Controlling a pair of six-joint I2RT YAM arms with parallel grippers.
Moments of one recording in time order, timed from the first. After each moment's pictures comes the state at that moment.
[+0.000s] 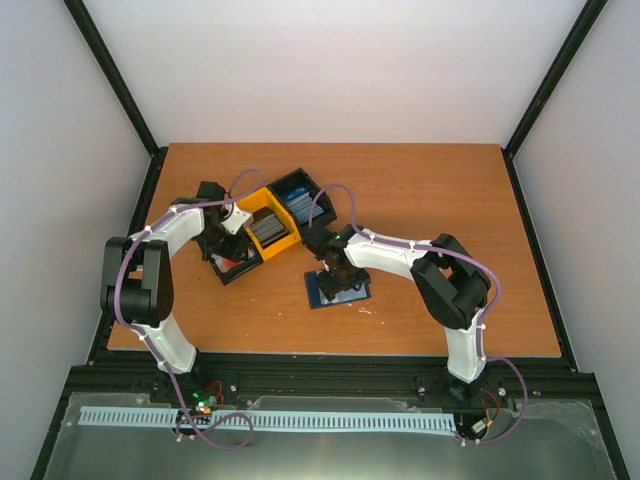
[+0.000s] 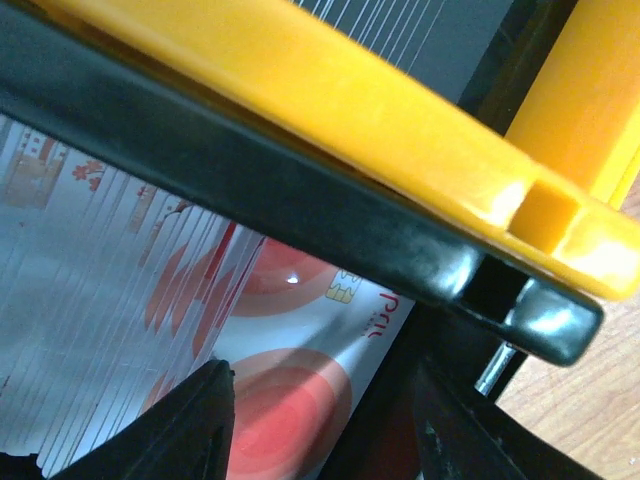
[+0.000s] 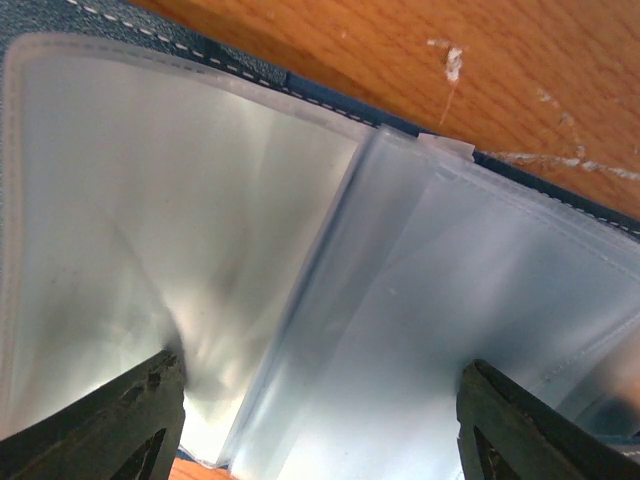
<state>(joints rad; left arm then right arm) -0.08 1.73 1.14 -0.81 0.22 0.33 0.85 1.97 1.34 -0.87 0.08 0.27</state>
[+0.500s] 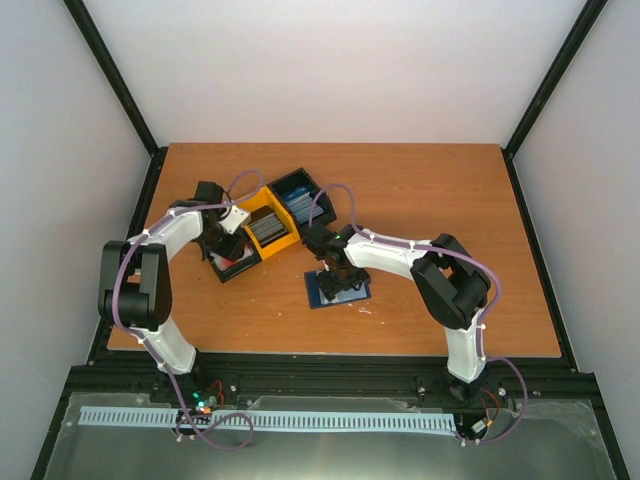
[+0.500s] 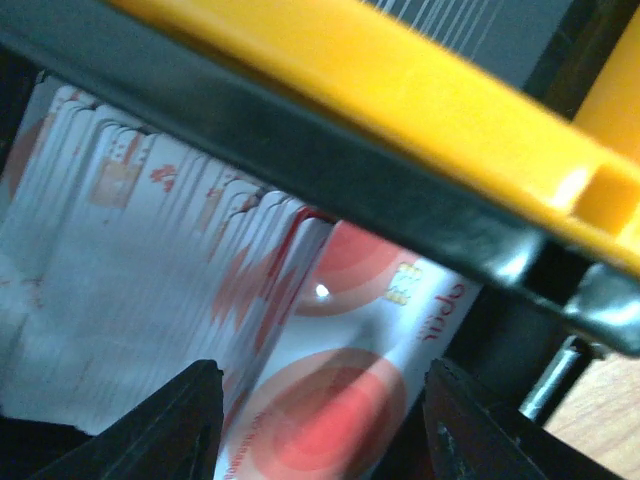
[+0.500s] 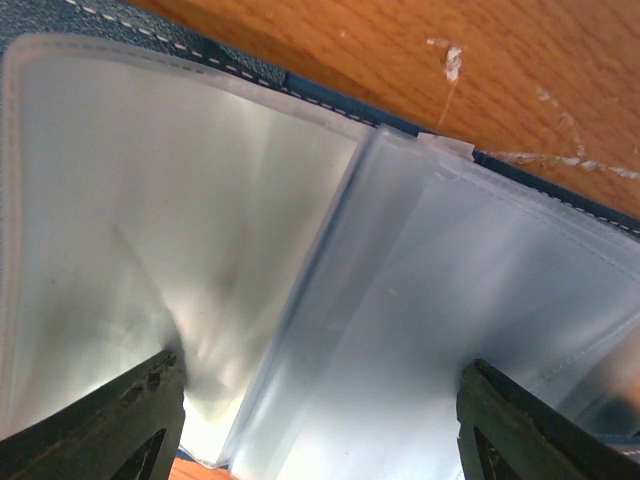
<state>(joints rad) -0.08 1.70 1.12 -0.74 0.15 0.37 0.85 1.97 1.34 -0.87 0.08 0.28</state>
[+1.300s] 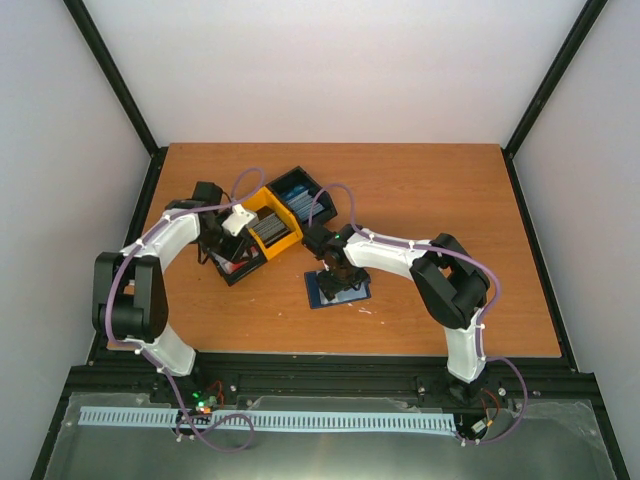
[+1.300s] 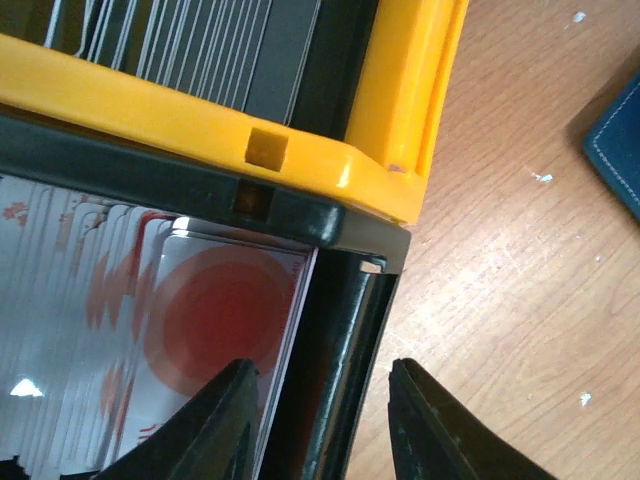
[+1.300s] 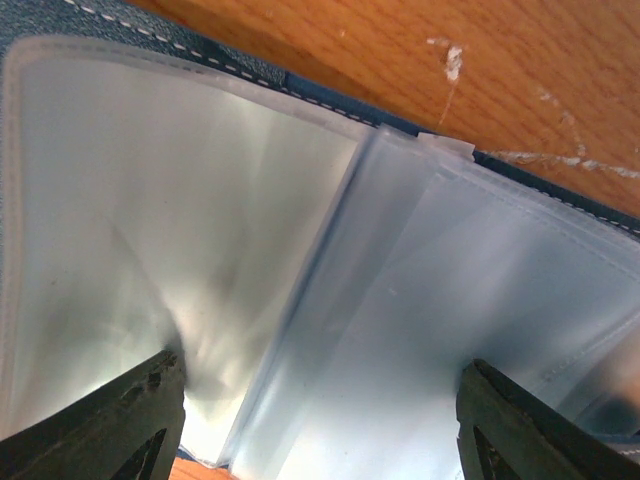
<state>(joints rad) -0.10 1.62 1.11 -0.84 0.35 0.44 0.85 1.97 1.35 -0.88 0.08 0.28</state>
